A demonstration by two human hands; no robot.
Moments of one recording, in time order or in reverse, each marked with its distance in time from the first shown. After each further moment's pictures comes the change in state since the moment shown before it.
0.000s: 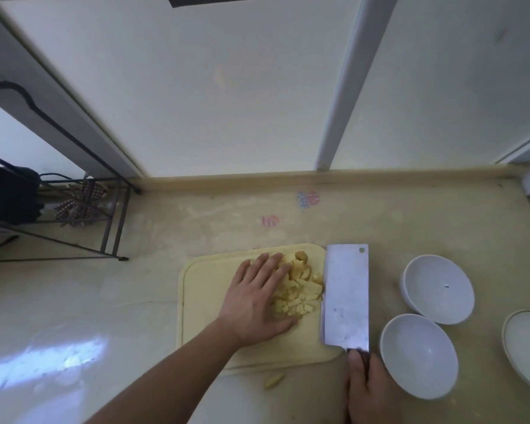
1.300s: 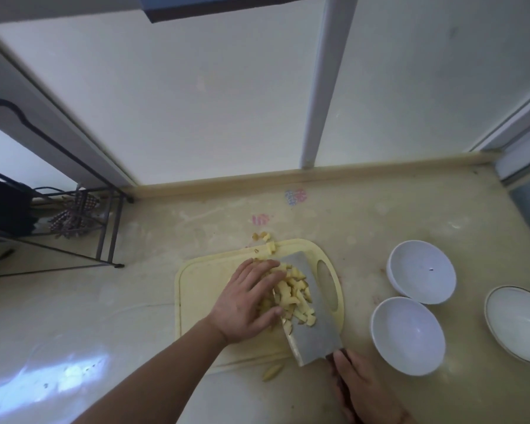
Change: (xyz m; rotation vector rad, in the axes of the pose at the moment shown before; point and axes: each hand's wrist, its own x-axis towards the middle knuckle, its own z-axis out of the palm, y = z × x) left_hand -0.006 -0.012 -0.003 -0.227 0.207 0.324; right_hand -0.001 0.004 -0.024 0.198 -0.612 0.327
